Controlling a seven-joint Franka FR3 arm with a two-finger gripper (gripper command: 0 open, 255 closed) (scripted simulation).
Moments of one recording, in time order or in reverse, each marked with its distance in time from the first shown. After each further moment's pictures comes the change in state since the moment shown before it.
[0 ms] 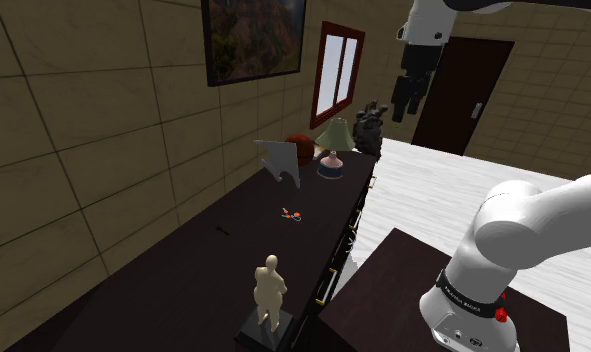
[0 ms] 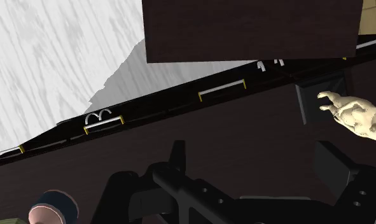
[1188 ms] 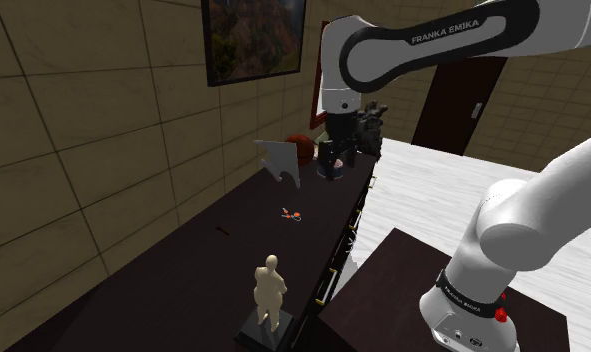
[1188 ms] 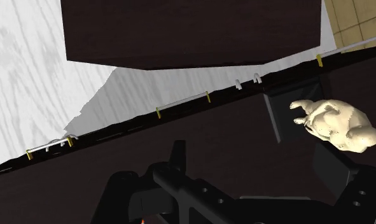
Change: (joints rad) arm 0.077 0.370 0.208 -0.098 0.147 0.312 0.263
